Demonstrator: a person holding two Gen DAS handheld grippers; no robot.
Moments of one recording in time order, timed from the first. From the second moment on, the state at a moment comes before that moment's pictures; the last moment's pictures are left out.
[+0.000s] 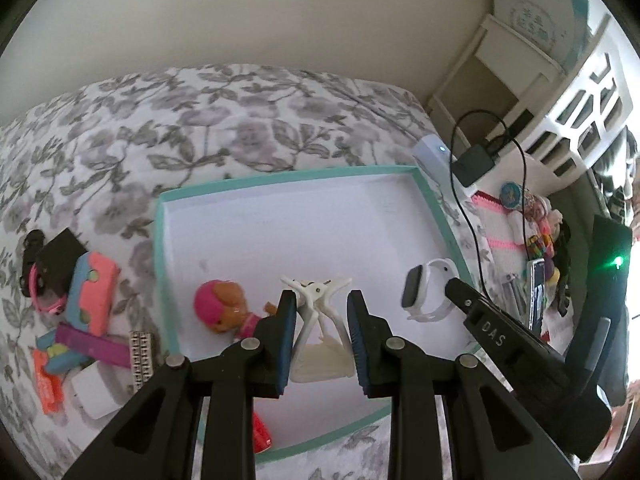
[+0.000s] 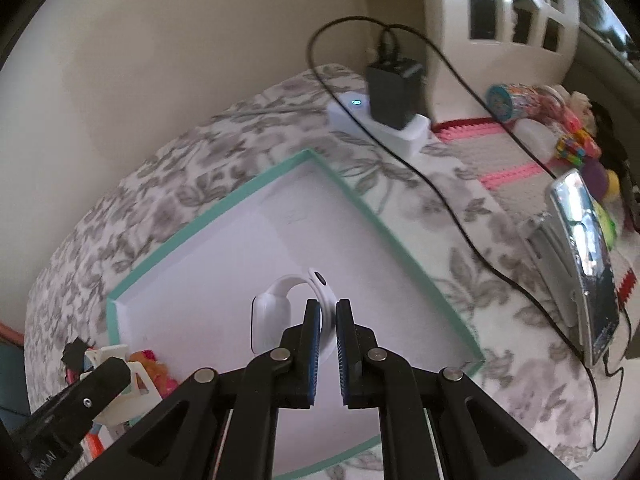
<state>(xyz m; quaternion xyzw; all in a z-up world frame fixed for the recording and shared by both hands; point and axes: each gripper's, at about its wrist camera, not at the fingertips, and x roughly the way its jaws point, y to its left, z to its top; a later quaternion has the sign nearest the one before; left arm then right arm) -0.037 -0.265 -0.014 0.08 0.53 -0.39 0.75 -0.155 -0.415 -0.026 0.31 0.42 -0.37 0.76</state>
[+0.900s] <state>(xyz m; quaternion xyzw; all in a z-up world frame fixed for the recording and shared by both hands) -0.045 -0.270 -0.042 0.11 0.55 -0.38 0.74 -0.141 -0.403 -0.039 0.31 0.45 -0.34 0.76</state>
